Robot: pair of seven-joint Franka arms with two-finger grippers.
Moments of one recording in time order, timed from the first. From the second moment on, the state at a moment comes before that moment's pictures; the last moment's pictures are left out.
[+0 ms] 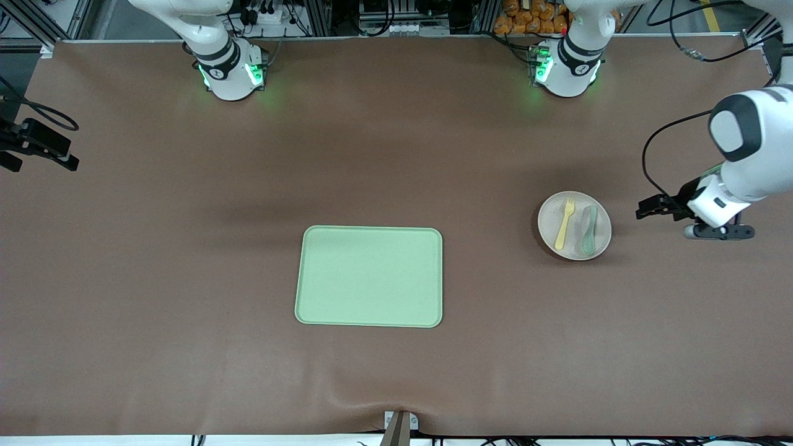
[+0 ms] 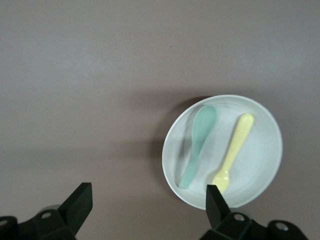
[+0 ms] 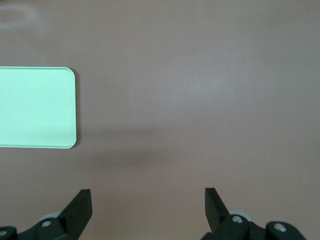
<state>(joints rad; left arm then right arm) 0.18 0.14 -0.03 -2.17 -0.12 2.24 0.26 -0.08 0.01 0.02 -1.48 0.03 1.53 -0.05</state>
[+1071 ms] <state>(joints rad) 0.21 0.35 -0.04 -2.22 -0.44 2.42 0.52 -0.08 0.02 0.02 -1.48 0.03 1.52 -0.05</state>
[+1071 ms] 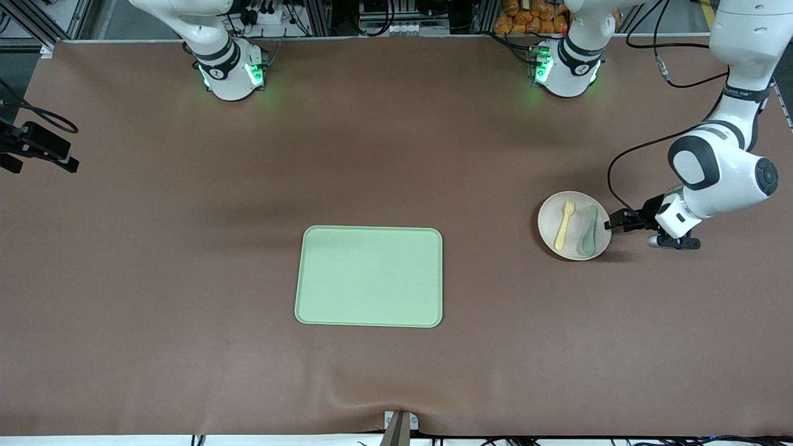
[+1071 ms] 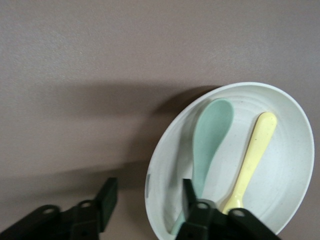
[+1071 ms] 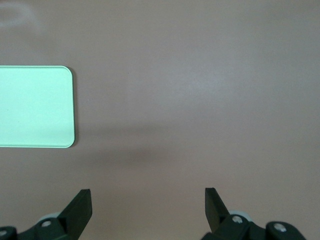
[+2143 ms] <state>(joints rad) 0.21 0.40 -0.04 -2.20 -0.46 2.42 0.55 -0.08 0.02 0.02 -1.48 0.03 1.52 -0.05</state>
